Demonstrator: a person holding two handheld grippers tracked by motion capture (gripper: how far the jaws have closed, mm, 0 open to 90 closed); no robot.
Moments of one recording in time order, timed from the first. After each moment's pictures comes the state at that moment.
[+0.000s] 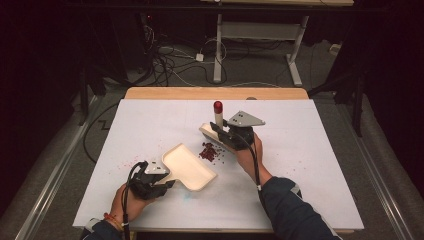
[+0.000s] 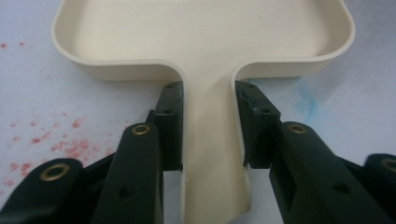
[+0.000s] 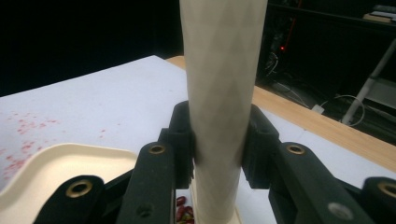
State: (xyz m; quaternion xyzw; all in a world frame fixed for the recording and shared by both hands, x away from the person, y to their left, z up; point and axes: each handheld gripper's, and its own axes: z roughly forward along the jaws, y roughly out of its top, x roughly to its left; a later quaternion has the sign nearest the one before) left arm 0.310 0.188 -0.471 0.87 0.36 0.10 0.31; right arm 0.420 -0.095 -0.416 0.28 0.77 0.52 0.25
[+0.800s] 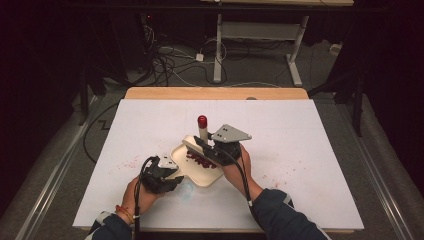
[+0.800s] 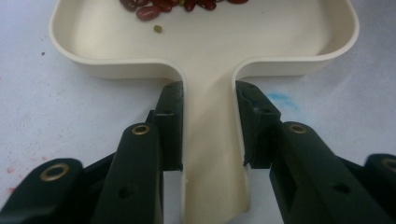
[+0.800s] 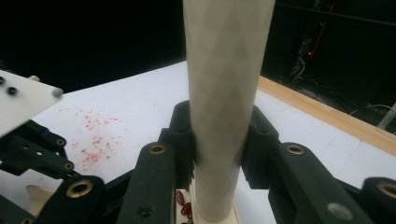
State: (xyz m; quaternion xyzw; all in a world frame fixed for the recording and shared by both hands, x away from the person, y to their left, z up) left arm 0.327 0.163 -0.470 0.88 0.36 0.10 0.29; right arm 0.374 -0.058 -0.414 0.25 0.78 0.53 0.23
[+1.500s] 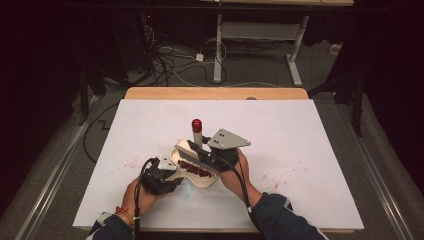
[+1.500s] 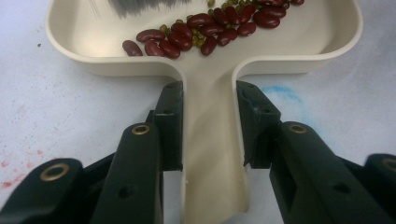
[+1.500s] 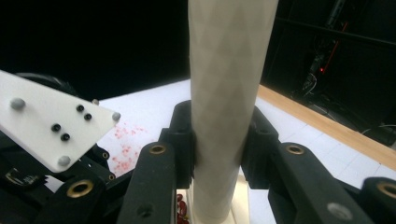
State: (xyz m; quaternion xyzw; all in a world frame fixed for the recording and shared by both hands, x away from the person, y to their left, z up) left arm 0.325 0.164 -0.474 0.88 0.36 0.10 0.29; right arm 0.352 -0.052 -0.400 0.22 0.77 0.55 0.22
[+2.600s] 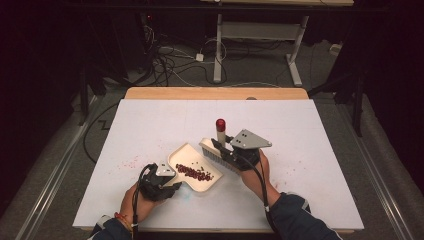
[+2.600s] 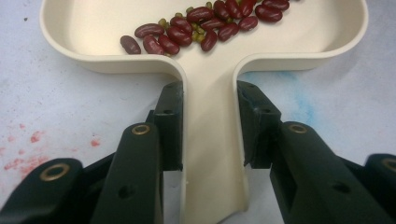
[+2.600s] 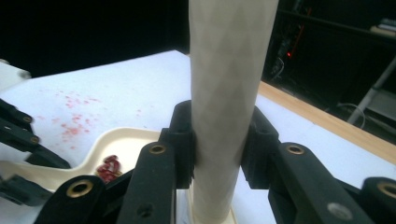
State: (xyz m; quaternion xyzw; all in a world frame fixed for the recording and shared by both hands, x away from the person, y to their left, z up) left arm 0.311 0.167 -0.483 0.88 0.37 0.10 0.29; right arm 0.359 -0.101 -0.412 0.25 0.77 0.52 0.26
